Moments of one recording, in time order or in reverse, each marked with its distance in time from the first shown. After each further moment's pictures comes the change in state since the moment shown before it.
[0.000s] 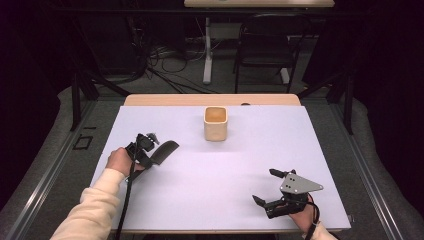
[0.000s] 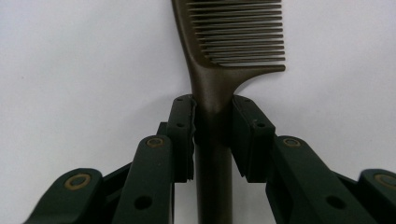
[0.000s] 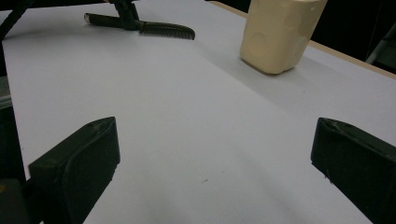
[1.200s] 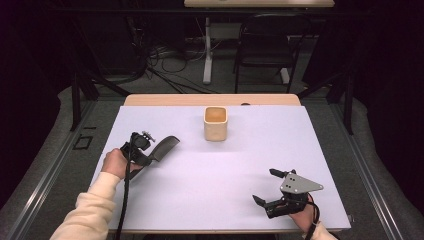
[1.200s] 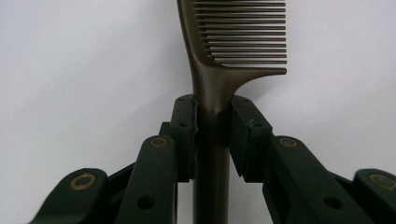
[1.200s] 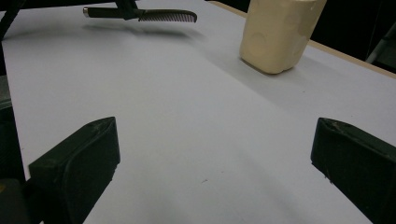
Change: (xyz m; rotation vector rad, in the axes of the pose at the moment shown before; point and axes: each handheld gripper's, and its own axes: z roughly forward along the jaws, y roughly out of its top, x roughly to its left) left arm -0.001 -0.014 -0.020 -0.144 -0.002 -0.015; right arm -0.001 0.000 0.000 -0.003 -0.002 0.000
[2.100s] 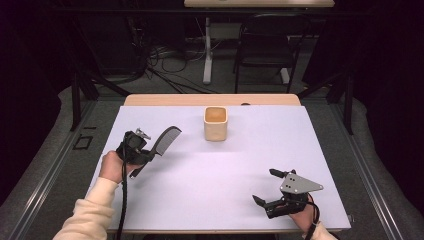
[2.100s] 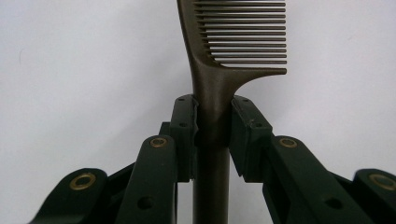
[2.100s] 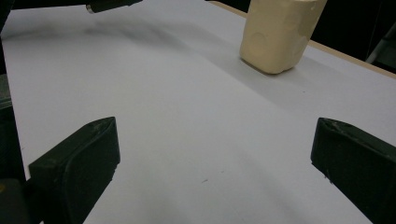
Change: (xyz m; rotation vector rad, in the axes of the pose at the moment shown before) left arm -0.007 -0.012 -0.022 -0.230 -0.034 -0.018; right arm 0.000 0.000 0.000 0.002 0.000 -0.004
